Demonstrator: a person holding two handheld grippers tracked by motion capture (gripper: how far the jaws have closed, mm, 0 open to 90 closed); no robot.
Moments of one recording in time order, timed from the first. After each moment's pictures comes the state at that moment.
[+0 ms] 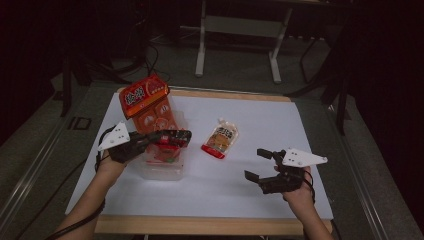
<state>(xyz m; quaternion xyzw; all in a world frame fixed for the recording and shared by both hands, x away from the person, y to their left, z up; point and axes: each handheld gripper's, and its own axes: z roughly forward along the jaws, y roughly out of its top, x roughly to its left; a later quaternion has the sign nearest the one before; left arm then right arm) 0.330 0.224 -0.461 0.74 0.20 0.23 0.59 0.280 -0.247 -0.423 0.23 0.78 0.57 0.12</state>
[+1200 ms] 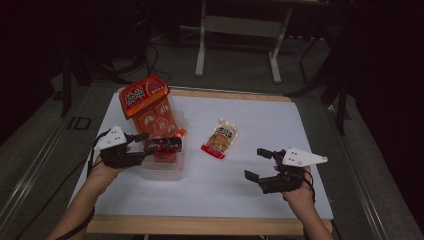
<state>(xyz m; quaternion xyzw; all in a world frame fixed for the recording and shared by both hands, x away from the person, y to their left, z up) 0.313 0.233 -0.454 0.77 0.28 0.20 0.54 0.281 -0.247 -0.421 0.23 0.78 0.57 0.13</state>
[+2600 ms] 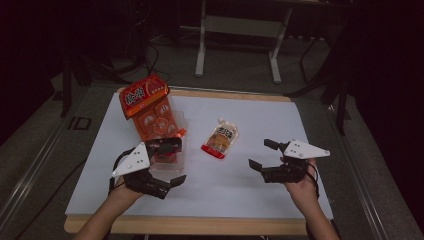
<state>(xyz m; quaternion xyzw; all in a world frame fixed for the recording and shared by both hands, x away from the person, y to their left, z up) 0.247 0.150 -0.422 0.76 0.19 0.17 0.60 0.298 -0.253 -0.413 0.25 0.78 0.54 0.18</state>
